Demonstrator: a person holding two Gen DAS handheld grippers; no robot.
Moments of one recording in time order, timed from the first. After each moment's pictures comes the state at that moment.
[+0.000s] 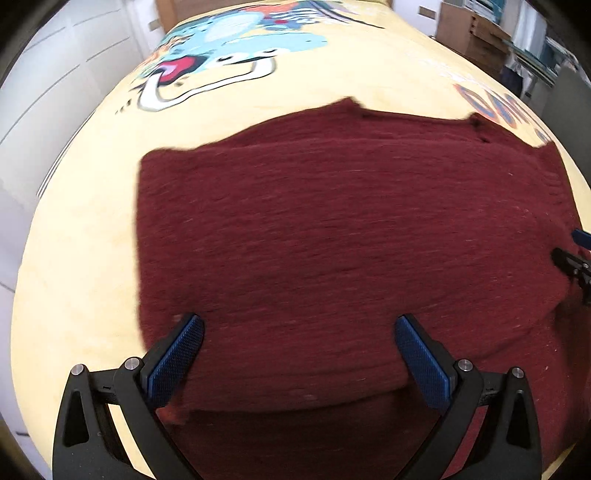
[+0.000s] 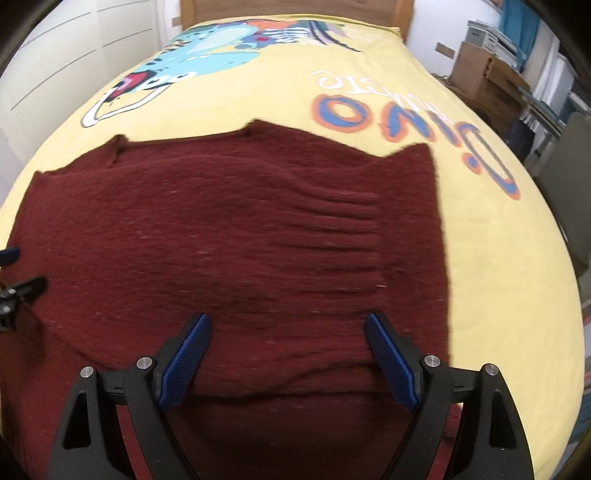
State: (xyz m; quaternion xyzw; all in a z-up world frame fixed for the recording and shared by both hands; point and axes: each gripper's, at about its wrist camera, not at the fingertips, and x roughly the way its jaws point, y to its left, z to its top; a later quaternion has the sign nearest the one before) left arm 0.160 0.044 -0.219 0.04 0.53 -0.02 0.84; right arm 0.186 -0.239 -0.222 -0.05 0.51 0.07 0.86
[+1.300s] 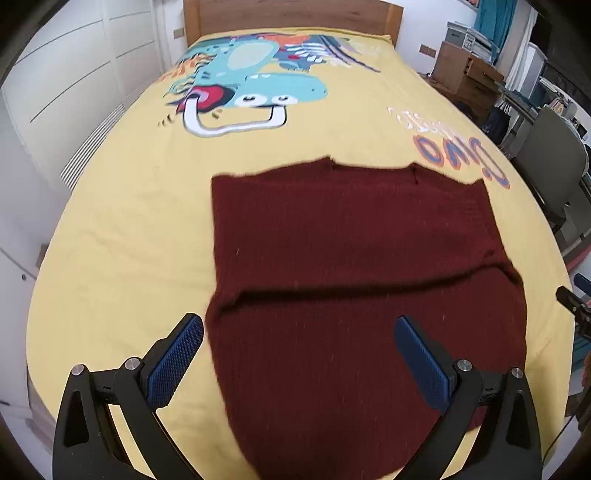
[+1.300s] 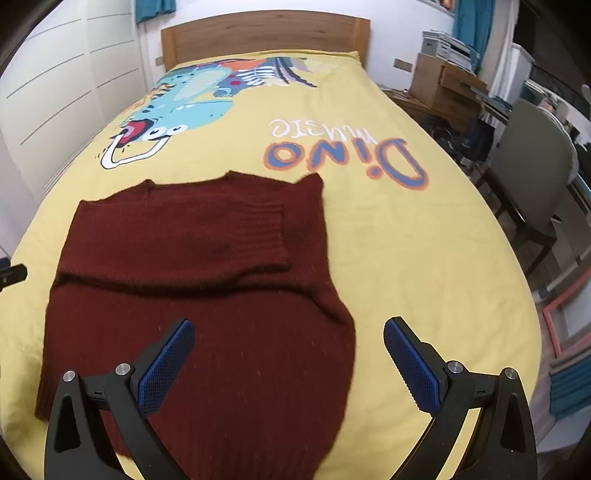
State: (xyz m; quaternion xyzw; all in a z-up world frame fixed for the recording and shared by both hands) left arm 0.048 0.045 -0.100 -0.01 0.51 -0.02 0.86; right arm 0.041 -0.304 -0.101 -0.01 0.47 0.04 0.88
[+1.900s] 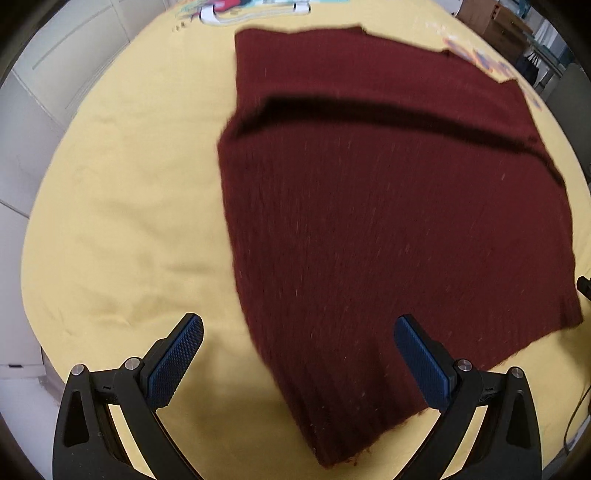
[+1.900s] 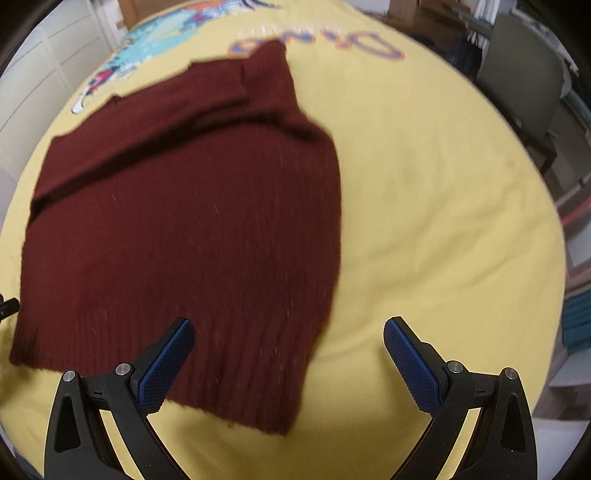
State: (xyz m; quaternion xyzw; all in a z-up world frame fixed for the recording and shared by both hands) left arm -0.025 0.051 -0.200 0.01 0.62 0.02 0.78; right arm -0.025 -0.331 -0.211 0.05 0.60 0.02 0.80
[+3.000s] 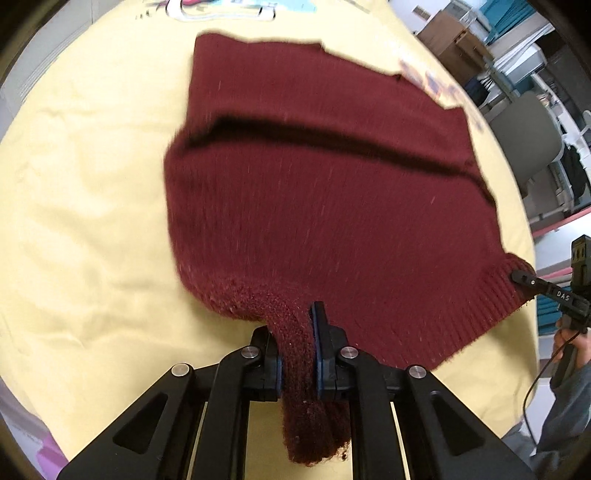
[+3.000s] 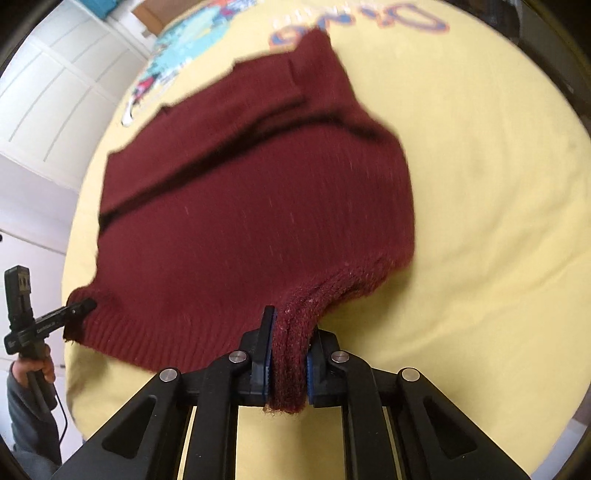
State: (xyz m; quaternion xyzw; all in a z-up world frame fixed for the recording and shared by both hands) left arm -0.013 0.074 -0.157 -0.10 0.60 -0.11 0.79; right arm 0.019 -0.355 -0.159 0.14 0.59 0.14 0.78
